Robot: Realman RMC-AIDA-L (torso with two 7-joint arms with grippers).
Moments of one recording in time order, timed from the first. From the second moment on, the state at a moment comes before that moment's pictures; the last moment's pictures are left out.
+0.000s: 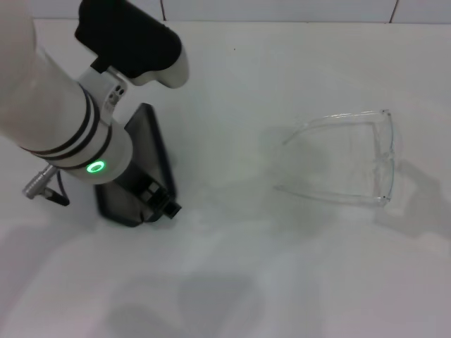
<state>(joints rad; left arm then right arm) -0.48 -2.09 1.74 1.72 2.77 1.69 -3.00 0.27 1.98 -0.66 -0.50 -1.38 -2.02 1.07</state>
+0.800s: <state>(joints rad) -0.49 -2.09 1.70 1.83 2.83 1.65 -2.98 0.26 1.98 -0.65 -0.49 -1.38 -2.03 1.06</state>
